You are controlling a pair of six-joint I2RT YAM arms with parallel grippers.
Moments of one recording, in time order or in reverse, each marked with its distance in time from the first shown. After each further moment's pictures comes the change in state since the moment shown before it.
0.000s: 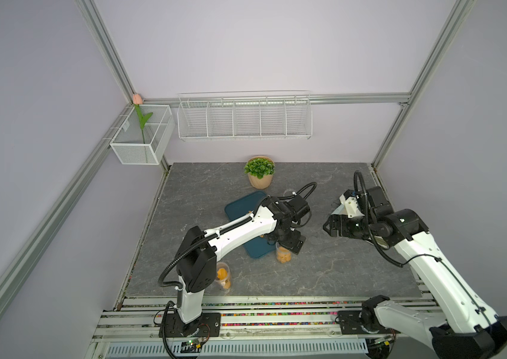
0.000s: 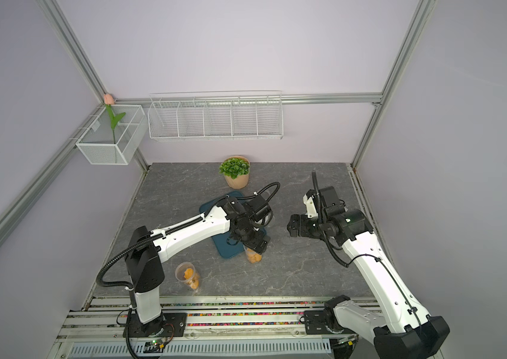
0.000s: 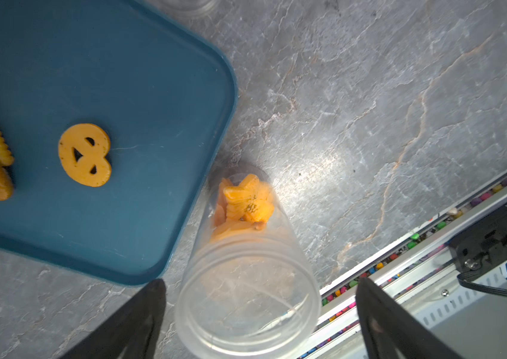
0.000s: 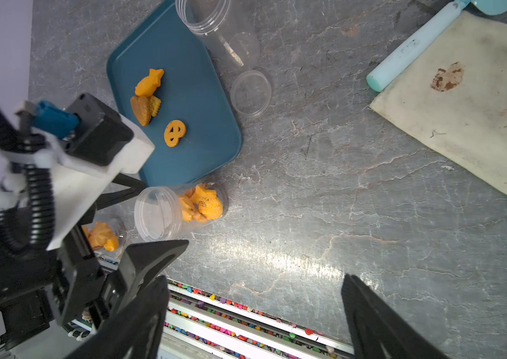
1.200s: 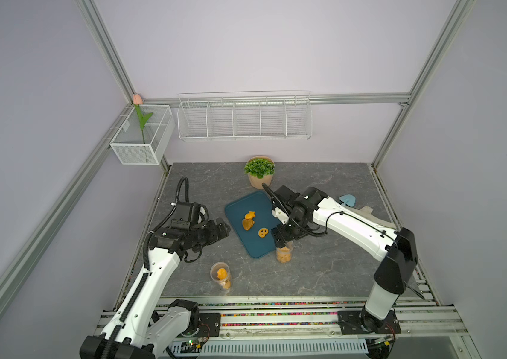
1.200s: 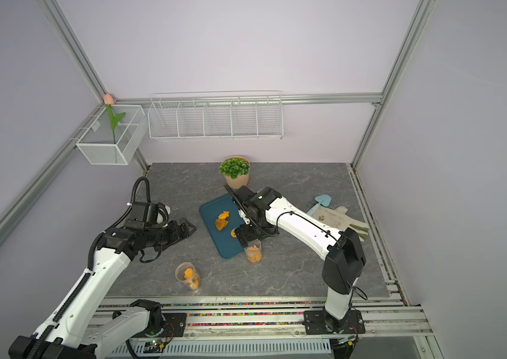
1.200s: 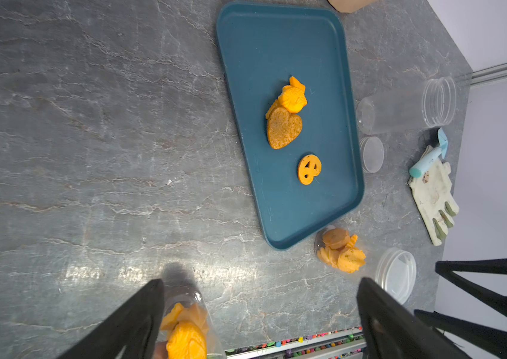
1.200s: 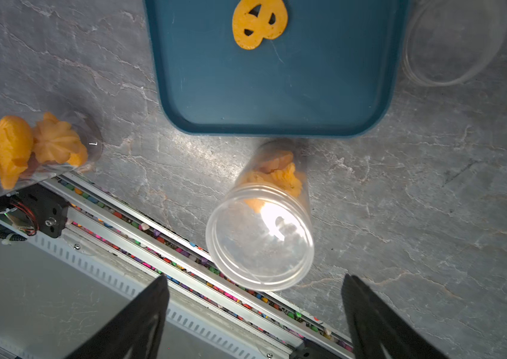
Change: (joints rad) left arm 0.775 -0.883 -0.773 0.252 0.227 -0.224; right arm 0.496 0.672 0.449 -0.176 0.084 -0.050
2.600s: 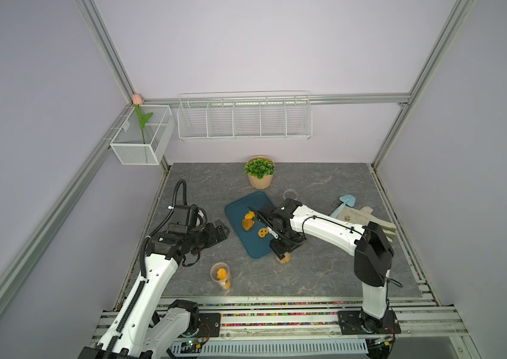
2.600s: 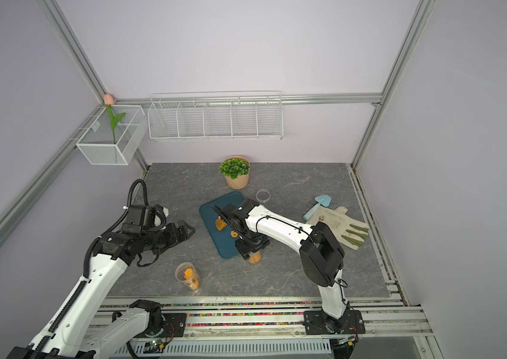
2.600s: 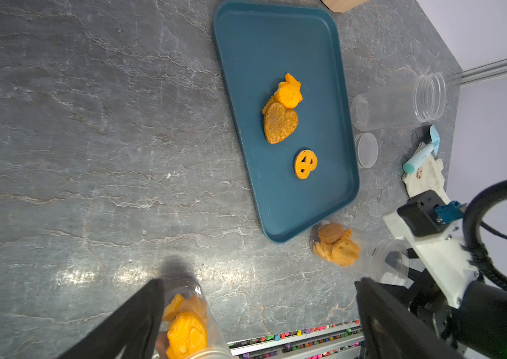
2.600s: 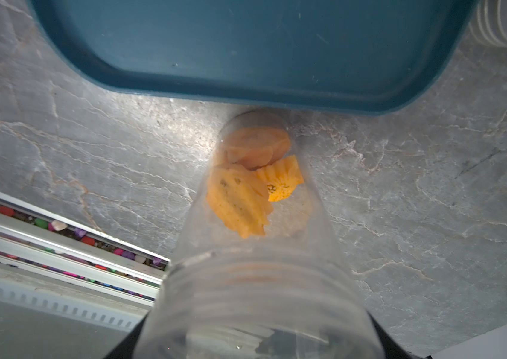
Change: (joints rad) left arm 0.004 -0.051 -0.014 -0.018 0.011 0.000; right arm 0.076 0.147 -0.027 -0.054 0.110 -0.025
